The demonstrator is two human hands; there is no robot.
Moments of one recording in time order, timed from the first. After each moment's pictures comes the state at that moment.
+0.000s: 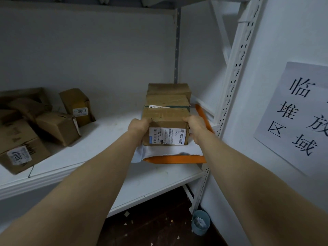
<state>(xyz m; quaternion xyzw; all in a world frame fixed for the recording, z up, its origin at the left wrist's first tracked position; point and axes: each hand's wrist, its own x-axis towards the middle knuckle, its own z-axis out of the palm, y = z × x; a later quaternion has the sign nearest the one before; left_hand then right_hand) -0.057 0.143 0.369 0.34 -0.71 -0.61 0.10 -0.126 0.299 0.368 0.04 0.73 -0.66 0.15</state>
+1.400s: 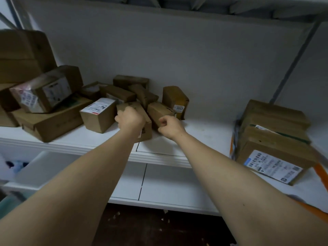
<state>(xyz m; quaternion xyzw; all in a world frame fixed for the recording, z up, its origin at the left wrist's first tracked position) 0.130 -0.096 0.392 0.60 -0.70 -0.31 0.25 0.030 -0.017 0.368 -0.42 0.83 -0.33 0.18</state>
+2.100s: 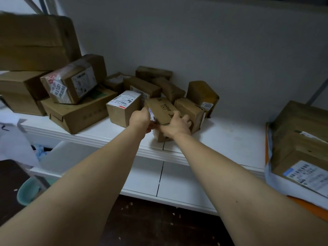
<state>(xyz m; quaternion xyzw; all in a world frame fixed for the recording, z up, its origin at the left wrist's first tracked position) 0.179 -0.153 0.370 0.53 -0.50 -0.62 0.28 0.082 -0.095 0.342 -0.35 0.88 -0.27 0.15</state>
